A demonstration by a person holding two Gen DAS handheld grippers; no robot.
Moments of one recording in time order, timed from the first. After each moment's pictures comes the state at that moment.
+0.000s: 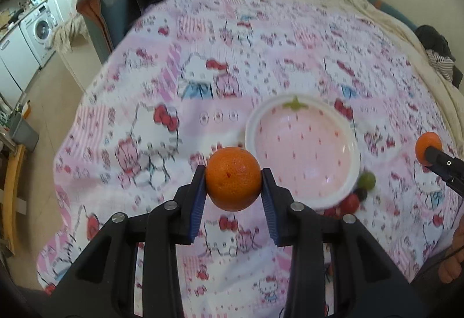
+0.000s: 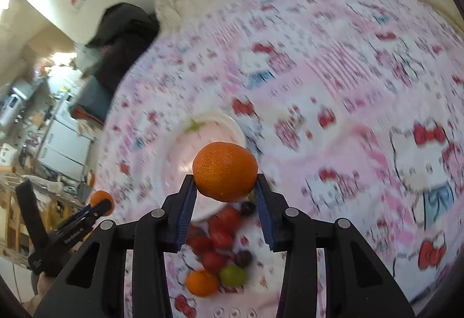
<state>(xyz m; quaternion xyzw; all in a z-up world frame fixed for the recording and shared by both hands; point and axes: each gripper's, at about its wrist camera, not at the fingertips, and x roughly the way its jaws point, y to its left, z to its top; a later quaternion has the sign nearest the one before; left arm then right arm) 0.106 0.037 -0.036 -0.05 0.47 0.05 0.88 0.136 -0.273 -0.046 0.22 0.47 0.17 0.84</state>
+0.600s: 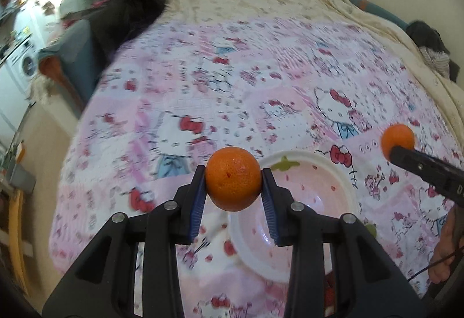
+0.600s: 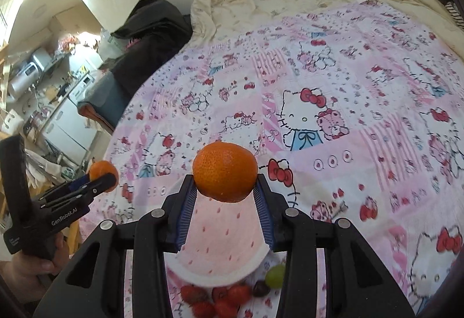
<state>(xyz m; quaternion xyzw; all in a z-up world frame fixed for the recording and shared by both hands) 0.201 0.016 -0.031 0.00 0.45 0.01 0.90 0.225 -0.220 -0.043 0.14 0.43 0.23 0.86</state>
